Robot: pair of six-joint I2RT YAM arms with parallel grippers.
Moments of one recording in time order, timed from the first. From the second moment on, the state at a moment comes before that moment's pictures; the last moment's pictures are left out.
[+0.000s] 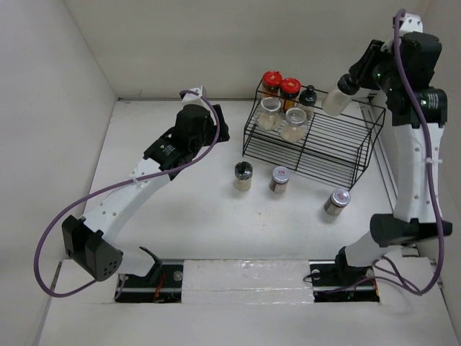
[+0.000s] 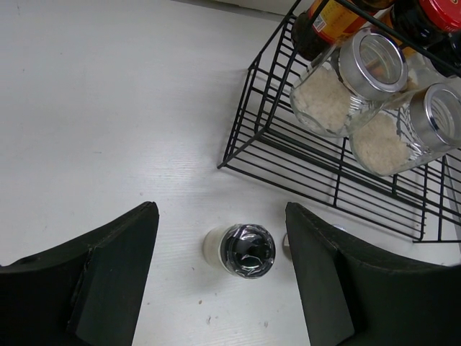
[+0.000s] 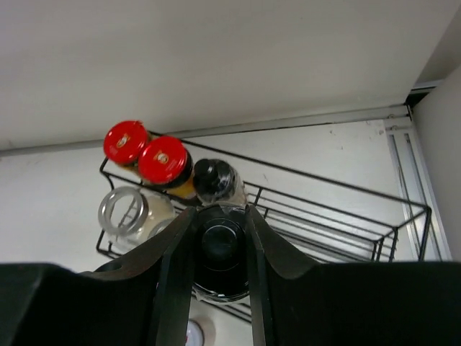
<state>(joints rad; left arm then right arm) -0.63 1.35 1.35 -0.44 -0.31 -0.54 0.02 1.53 2.16 -0.87 -0.04 0.20</state>
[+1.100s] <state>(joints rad) -0.63 1.35 1.35 -0.43 -0.31 -0.54 -0.06 1.80 2.10 -0.74 0.00 0.14</state>
